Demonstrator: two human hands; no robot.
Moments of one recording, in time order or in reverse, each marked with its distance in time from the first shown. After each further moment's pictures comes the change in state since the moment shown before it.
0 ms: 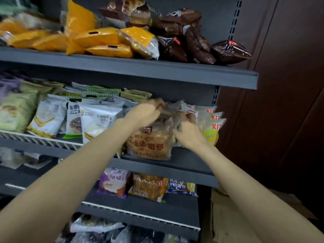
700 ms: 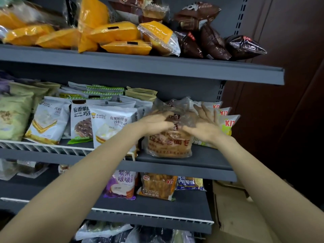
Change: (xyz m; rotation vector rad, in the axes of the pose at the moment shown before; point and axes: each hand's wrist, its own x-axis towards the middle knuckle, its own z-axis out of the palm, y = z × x) left_hand -0.019 -0.032 -0.004 0.012 -0.461 0.011; right_hand 0.013 -0.010 0.004 -0.308 -0.106 0.126
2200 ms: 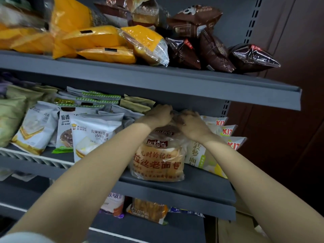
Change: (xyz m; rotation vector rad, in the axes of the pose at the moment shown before) left_hand 0.114 0.012 -0.013 0.061 0.310 -0.129; right_hand 0.088 0.014 -0.004 0.121 0.034 -0.222
